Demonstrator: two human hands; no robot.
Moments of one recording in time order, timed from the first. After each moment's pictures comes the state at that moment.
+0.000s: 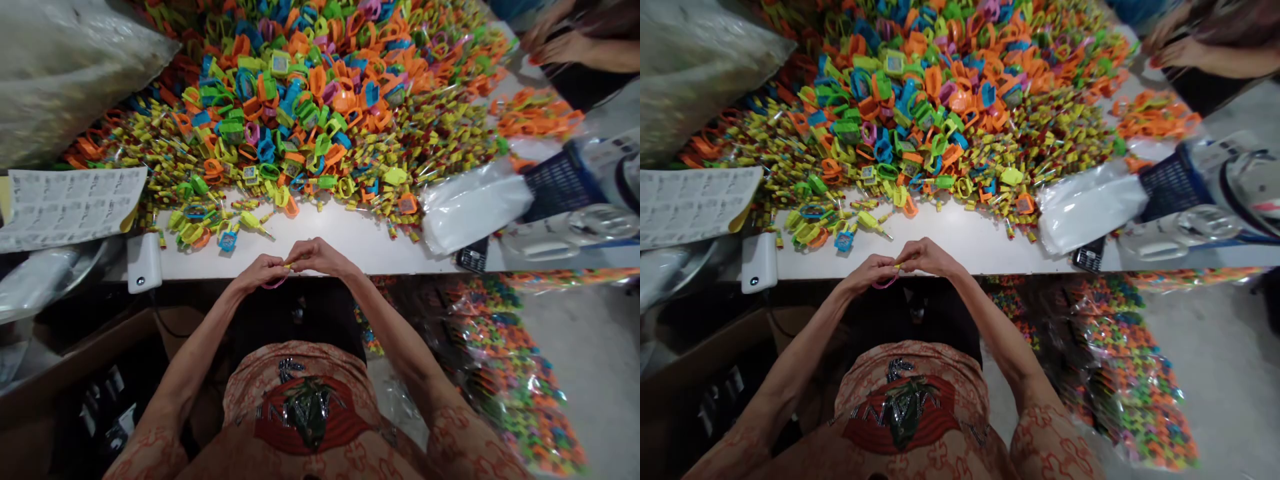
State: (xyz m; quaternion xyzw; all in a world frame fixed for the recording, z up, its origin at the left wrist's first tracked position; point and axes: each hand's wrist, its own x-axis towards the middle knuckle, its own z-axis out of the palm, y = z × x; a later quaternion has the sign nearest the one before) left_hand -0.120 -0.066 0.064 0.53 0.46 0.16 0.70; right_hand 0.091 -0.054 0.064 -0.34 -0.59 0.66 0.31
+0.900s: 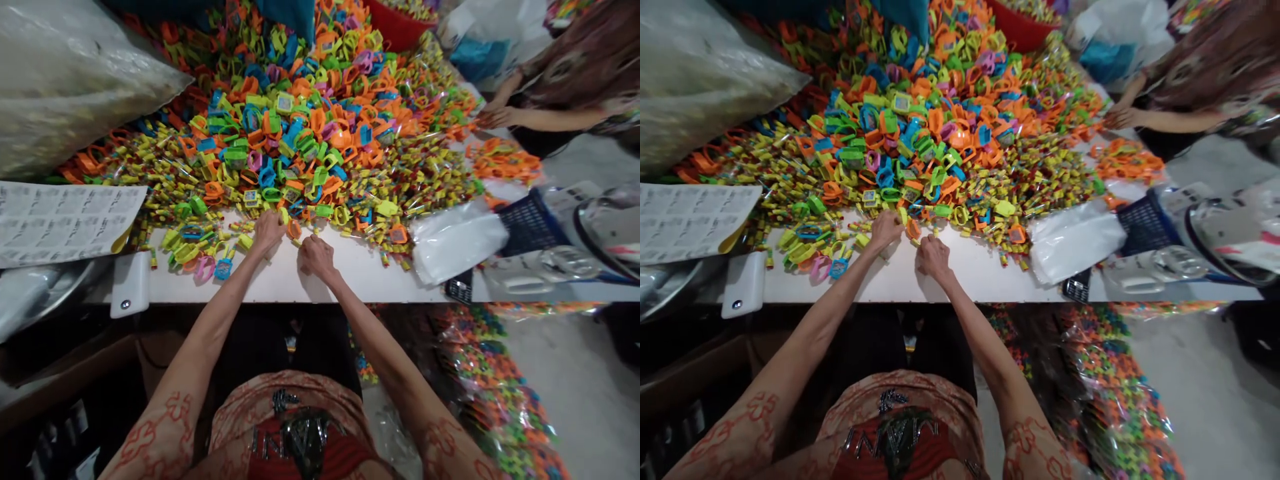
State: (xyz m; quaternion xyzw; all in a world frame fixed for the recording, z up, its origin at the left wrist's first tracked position) left_hand -0.070 0.088 0.037 0.72 0.66 0.11 0.16; right_hand 0.086 0.009 0.028 -0.68 -0.71 0.15 0.04
